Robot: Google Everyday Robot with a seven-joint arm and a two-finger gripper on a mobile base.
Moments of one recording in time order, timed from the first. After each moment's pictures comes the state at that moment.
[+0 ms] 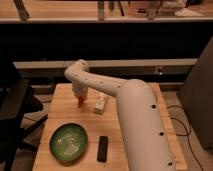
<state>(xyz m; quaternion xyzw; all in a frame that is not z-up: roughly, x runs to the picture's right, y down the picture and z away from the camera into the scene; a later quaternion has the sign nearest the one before) -0.143 0.043 0.915 -0.19 -0.22 -0.63 0.72</state>
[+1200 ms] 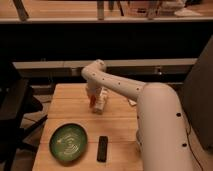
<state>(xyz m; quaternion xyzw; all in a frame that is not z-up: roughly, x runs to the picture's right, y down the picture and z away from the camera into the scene) -0.074 0.044 0.909 -0.18 -0.23 -0.61 0.74</state>
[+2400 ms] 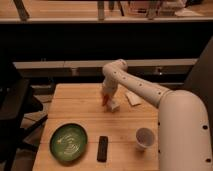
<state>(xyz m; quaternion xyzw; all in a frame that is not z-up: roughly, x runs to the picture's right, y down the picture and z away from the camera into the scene) 0.029 0.037 0.903 -0.18 -0.24 -0.53 0.79</state>
